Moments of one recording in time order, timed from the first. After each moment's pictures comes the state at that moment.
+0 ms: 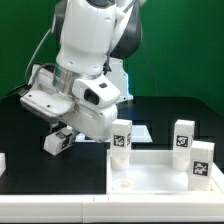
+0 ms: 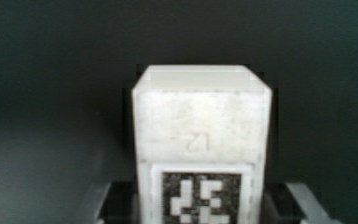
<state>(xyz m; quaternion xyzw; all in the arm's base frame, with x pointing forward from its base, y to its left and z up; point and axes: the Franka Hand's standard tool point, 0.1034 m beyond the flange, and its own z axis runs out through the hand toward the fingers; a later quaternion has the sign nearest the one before) 0.417 -0.113 0.021 -0.28 -0.95 0.15 0.06</state>
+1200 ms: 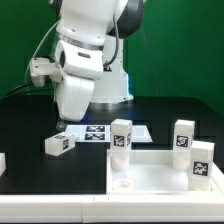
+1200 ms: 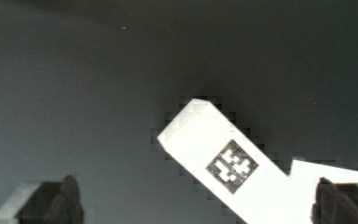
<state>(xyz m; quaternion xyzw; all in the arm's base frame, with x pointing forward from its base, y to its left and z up) 0.449 -0.114 0.073 -0.64 -0.75 0.15 -0.05</state>
